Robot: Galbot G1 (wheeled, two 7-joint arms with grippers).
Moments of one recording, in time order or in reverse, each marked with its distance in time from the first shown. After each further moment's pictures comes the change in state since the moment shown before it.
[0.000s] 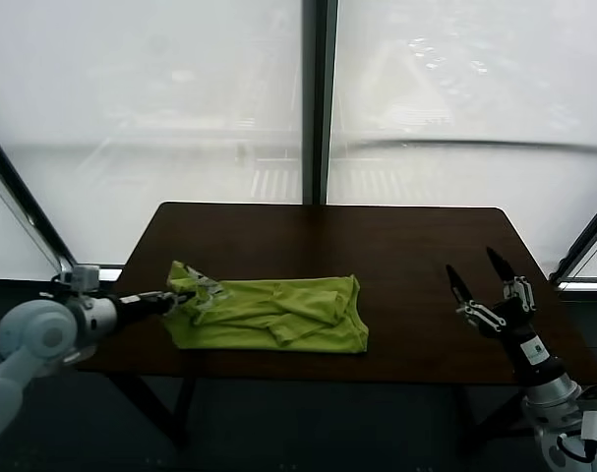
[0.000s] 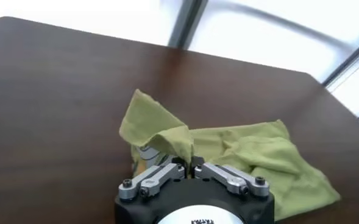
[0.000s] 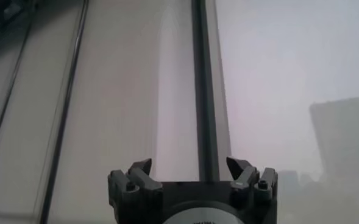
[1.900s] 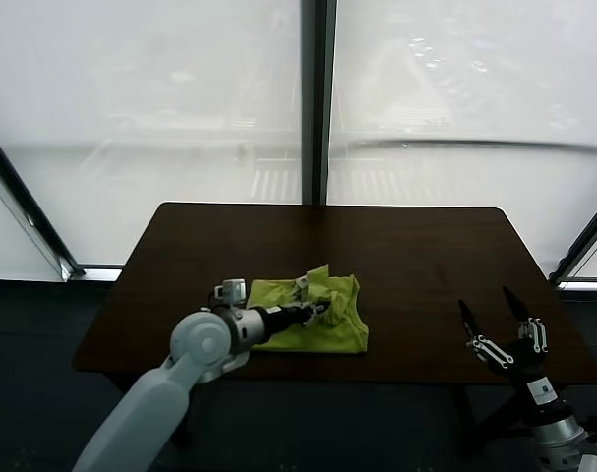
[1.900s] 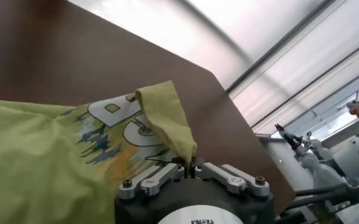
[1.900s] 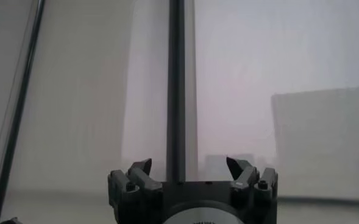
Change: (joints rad) left arm -0.149 -0.482 0.298 0.117 0.085 0.000 -0.091; right arm -0.025 0.140 -0.008 -0.034 -0.120 -0.014 0.000
